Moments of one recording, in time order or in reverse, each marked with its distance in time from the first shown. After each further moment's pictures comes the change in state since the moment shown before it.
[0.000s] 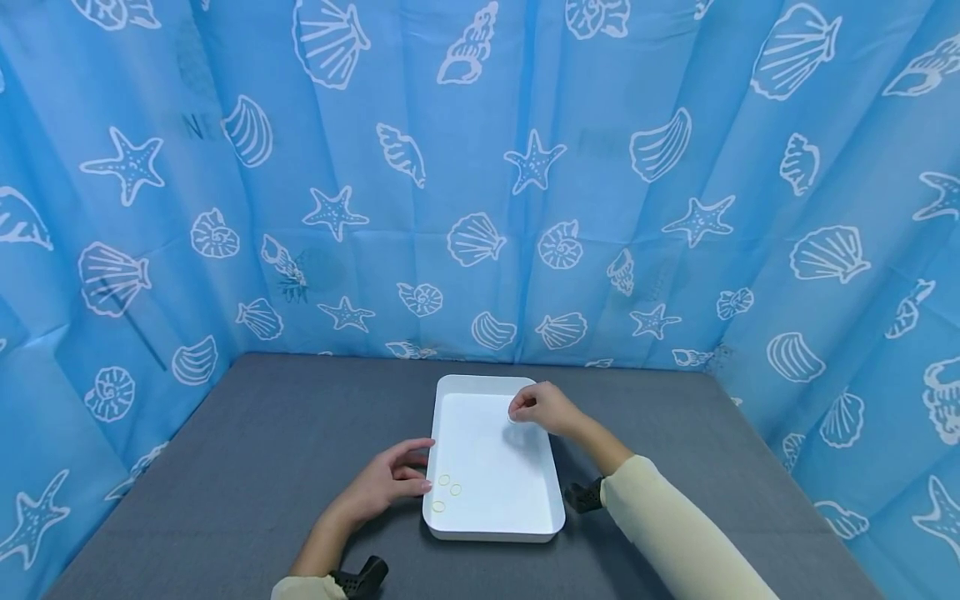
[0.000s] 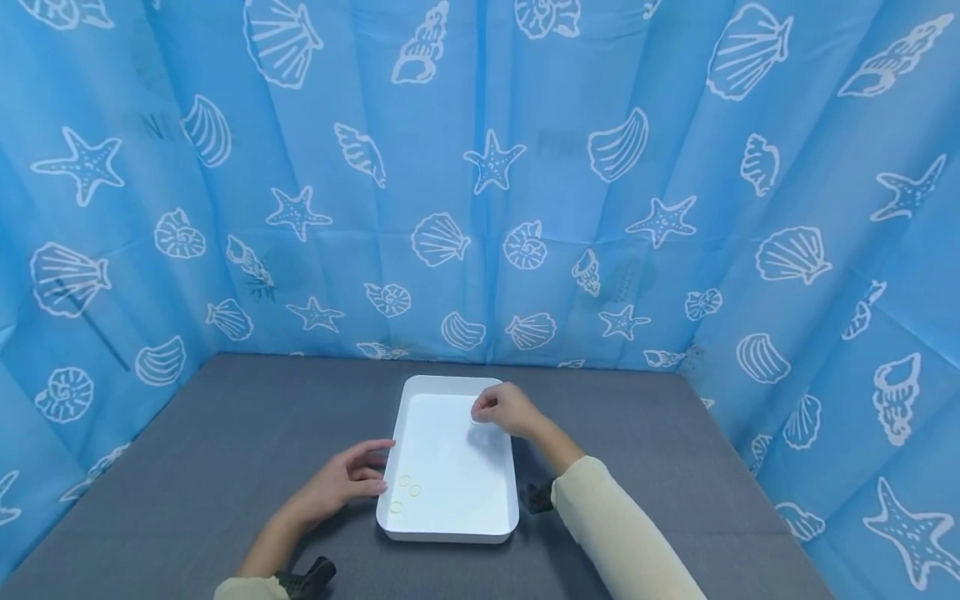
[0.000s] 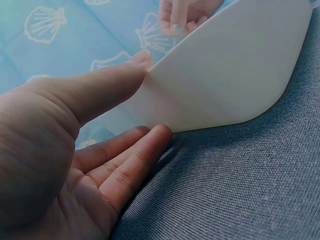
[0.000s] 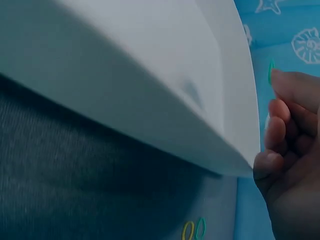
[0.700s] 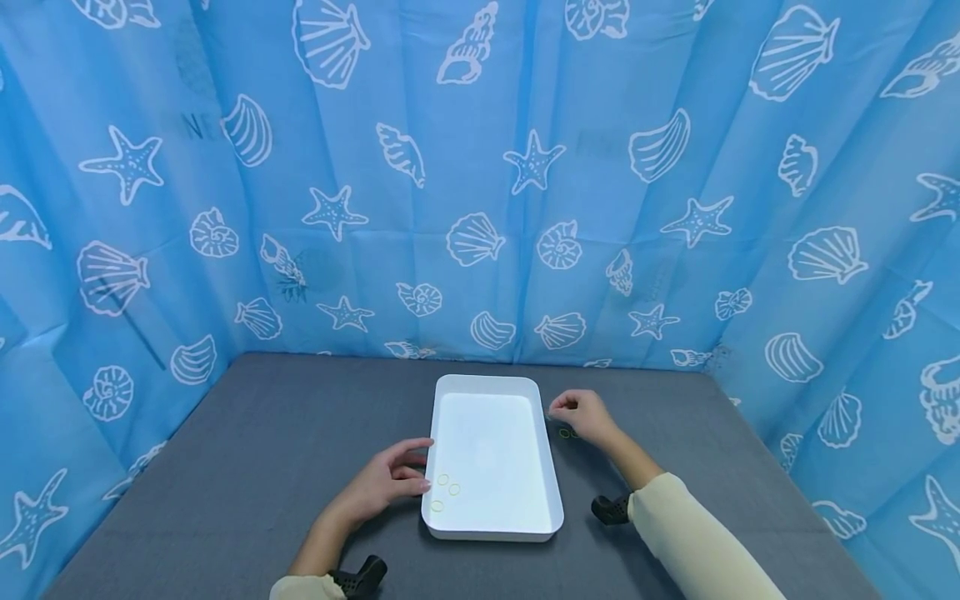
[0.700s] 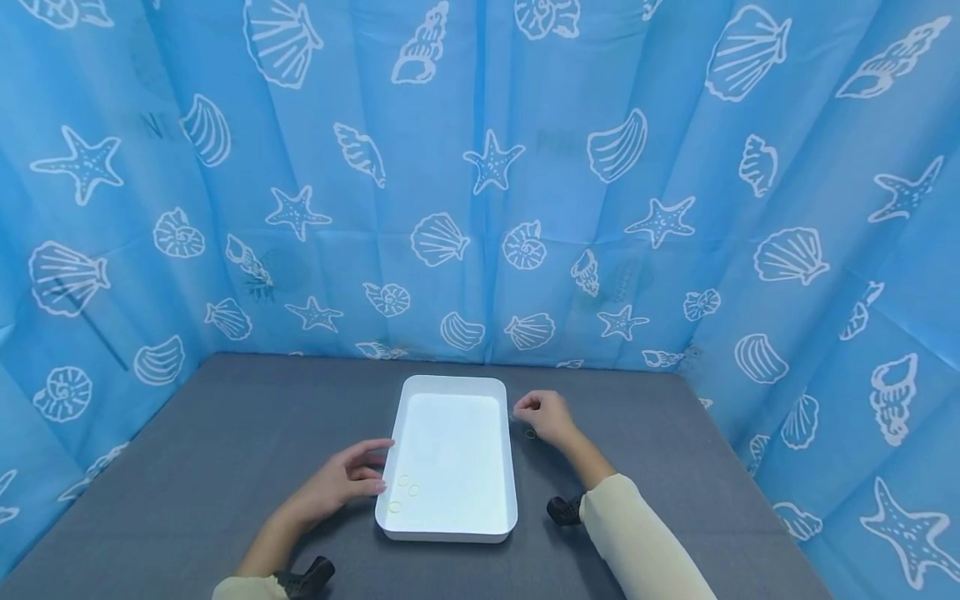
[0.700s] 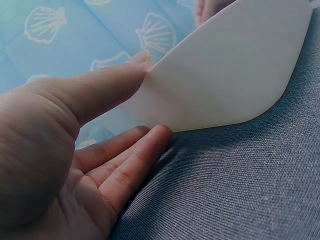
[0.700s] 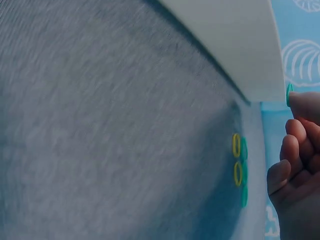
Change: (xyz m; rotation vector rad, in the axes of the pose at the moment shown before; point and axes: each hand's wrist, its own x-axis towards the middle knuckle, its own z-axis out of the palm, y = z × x) left_hand 0.000 0.000 0.000 -0.007 0.003 -0.007; right_hand -0.030 0.054 -0.020 0.065 0.251 0.034
